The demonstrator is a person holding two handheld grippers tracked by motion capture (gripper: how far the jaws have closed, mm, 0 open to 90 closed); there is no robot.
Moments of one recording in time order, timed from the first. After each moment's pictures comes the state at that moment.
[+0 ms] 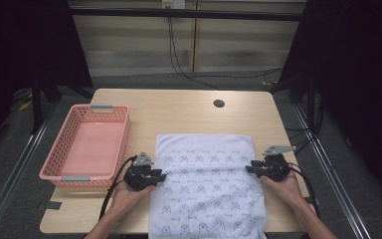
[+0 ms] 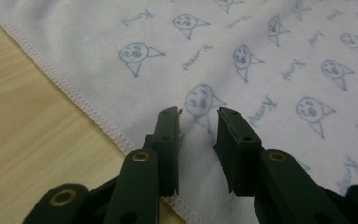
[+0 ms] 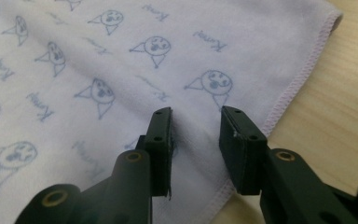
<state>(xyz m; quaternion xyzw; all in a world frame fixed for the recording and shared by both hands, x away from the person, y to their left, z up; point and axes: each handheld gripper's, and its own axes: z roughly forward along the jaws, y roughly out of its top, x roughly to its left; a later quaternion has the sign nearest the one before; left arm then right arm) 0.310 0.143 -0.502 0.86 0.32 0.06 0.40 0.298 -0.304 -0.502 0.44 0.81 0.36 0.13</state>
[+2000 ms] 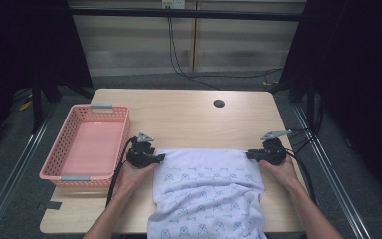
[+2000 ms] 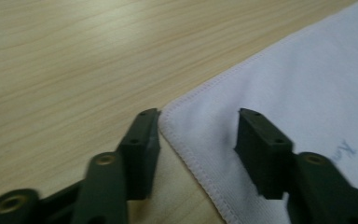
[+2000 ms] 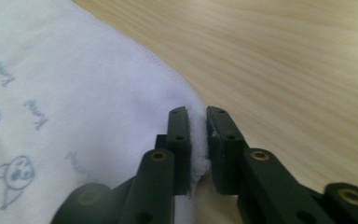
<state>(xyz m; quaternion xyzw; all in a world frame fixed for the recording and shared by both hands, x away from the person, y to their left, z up) 0.375 0.138 -0.502 0.83 0.41 0.10 0.38 0.351 -0.313 -0.502 0.45 0.81 0.36 0.11</state>
